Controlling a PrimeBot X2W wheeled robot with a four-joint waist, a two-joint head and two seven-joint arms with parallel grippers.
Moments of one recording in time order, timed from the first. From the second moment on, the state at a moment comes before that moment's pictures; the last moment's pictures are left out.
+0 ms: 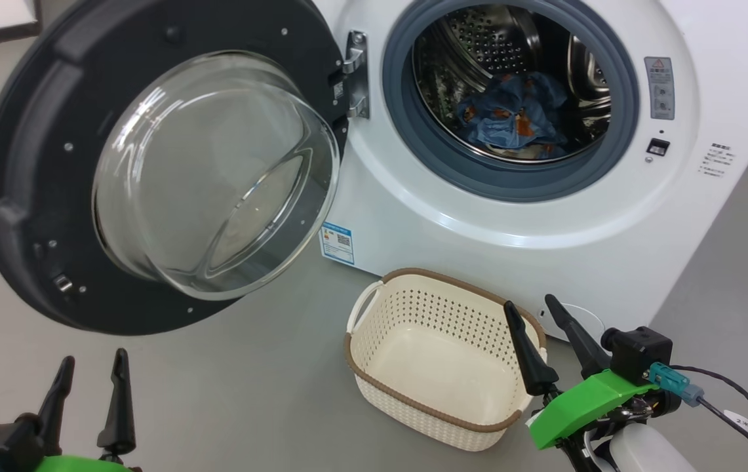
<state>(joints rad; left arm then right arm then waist) -0.05 0.33 -0.15 0.23 -0.54 0.08 -0.23 -0.23 -0.07 0.28 0.45 0.44 0.12 -0.25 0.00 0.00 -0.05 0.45</state>
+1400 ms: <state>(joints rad) -0.16 0.46 -0.05 0.04 -0.57 0.04 -0.24 -0.23 -0.07 0.29 0.46 0.44 0.12 -0.25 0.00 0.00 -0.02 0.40</state>
